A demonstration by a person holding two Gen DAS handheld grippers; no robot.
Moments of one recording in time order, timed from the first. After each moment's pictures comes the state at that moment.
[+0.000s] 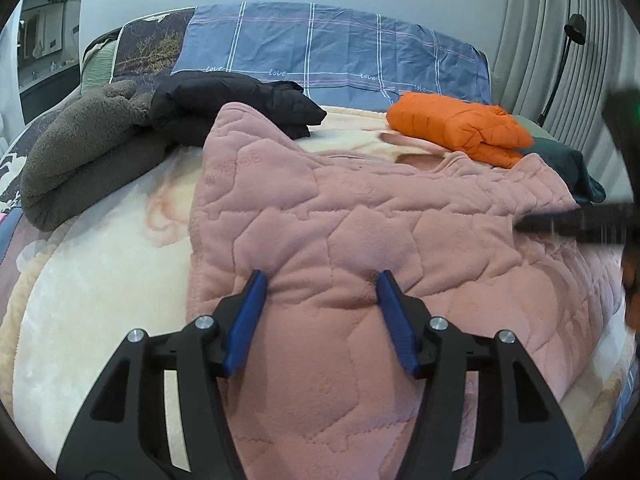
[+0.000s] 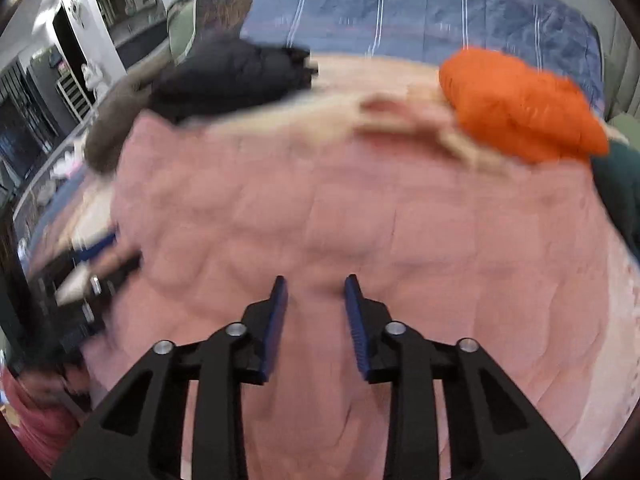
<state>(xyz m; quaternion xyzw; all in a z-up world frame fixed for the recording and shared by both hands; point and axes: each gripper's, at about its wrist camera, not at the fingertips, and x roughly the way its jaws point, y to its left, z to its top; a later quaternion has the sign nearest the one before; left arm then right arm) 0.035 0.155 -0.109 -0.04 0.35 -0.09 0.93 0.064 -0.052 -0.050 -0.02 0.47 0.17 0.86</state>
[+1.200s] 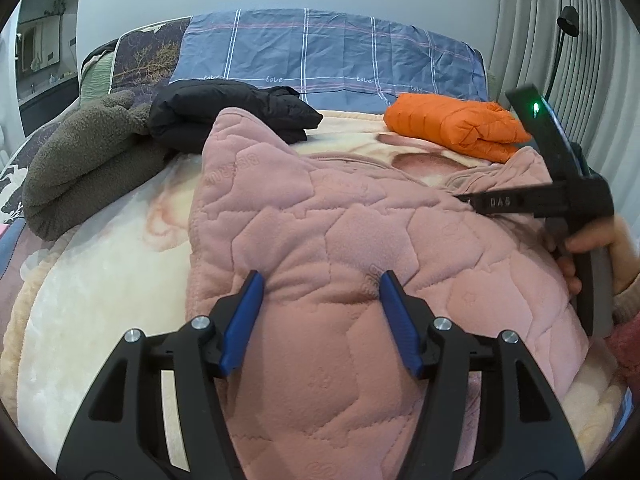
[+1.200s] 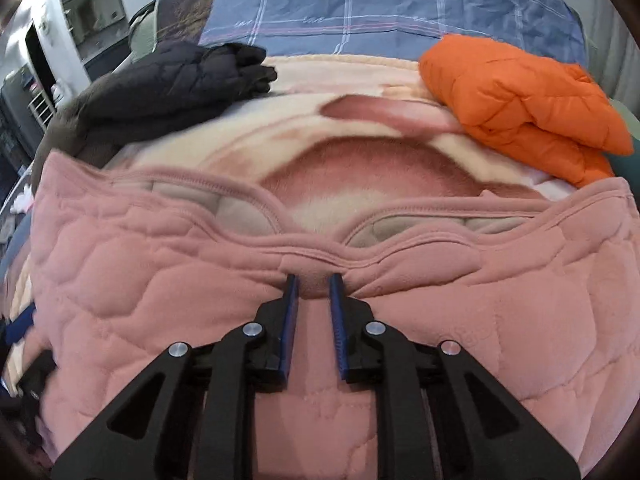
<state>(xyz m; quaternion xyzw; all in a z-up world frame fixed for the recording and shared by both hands) 0.030 0.154 -0.111 -0.02 0.34 -0.09 0.94 0.141 -0.049 -0.104 -0.01 0.48 0.11 0.87</state>
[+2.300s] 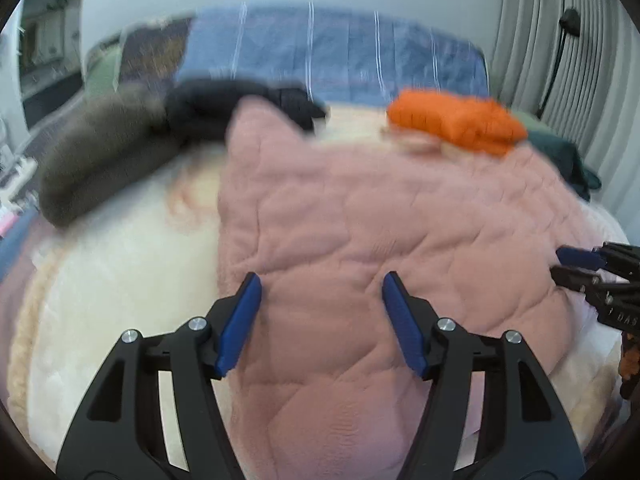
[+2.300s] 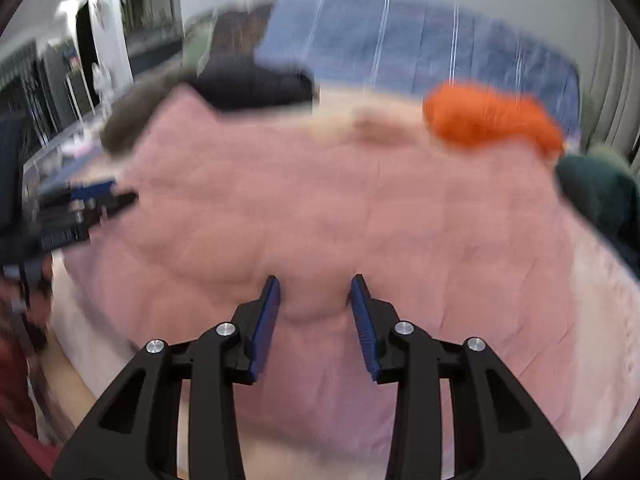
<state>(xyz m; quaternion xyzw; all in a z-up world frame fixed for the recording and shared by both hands) 0.011 0.170 -0.111 -0.03 0.37 -0.09 0.93 -0.029 -0.073 -0.078 -0.06 0.44 0.16 0.88</state>
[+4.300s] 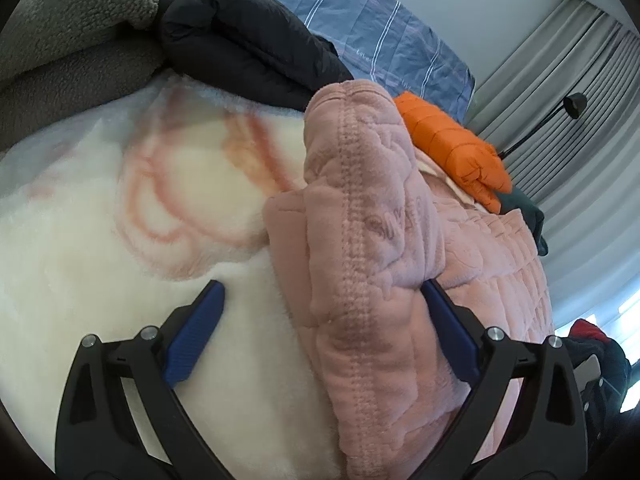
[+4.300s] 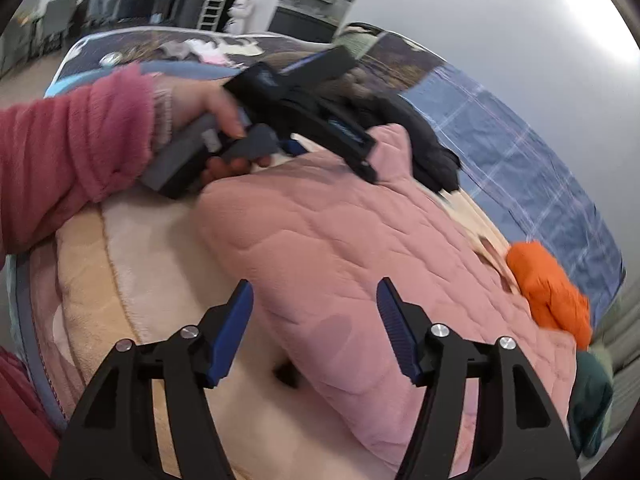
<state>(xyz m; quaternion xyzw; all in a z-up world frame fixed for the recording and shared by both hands) 0.118 0.258 -0.154 -0.21 0.42 -0.21 0.86 -0.106 0.084 -0.068 -0.33 0.29 0.31 0.84</state>
